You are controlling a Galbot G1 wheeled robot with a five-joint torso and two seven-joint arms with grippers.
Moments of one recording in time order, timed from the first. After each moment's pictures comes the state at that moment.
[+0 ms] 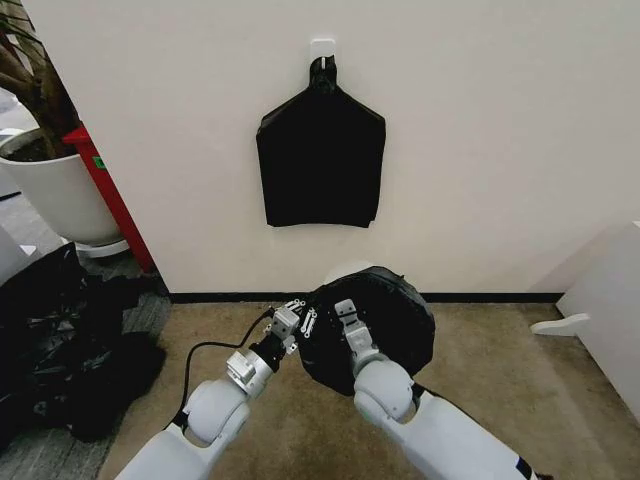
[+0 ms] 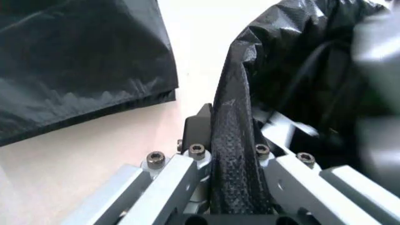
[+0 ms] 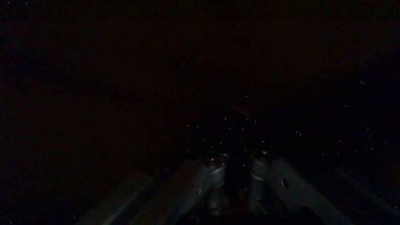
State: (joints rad) left arm 1.19 -1.08 -0.08 -1.87 -0.23 -0.29 0.14; right arm -0.81 1.17 -0.29 1.74 0.36 -0.55 0.61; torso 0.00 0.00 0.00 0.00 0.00
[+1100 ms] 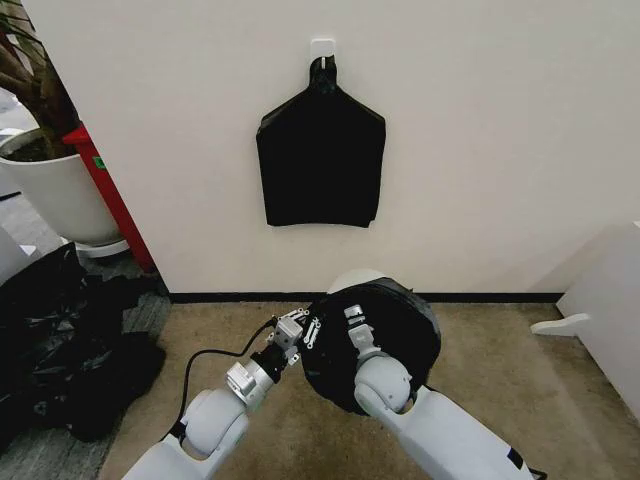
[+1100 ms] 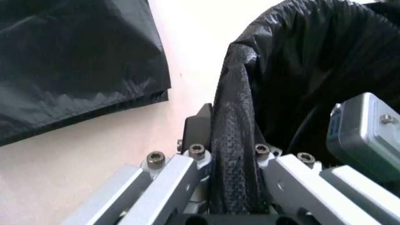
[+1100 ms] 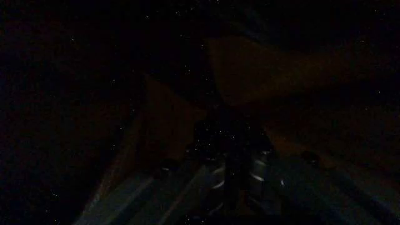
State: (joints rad) left arm 1.23 -1.07 -0.09 -1.89 -0.21 -0.30 0.16; right arm -0.88 1.18 -0.25 1.67 0.32 -0.62 0.66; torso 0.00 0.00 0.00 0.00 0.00
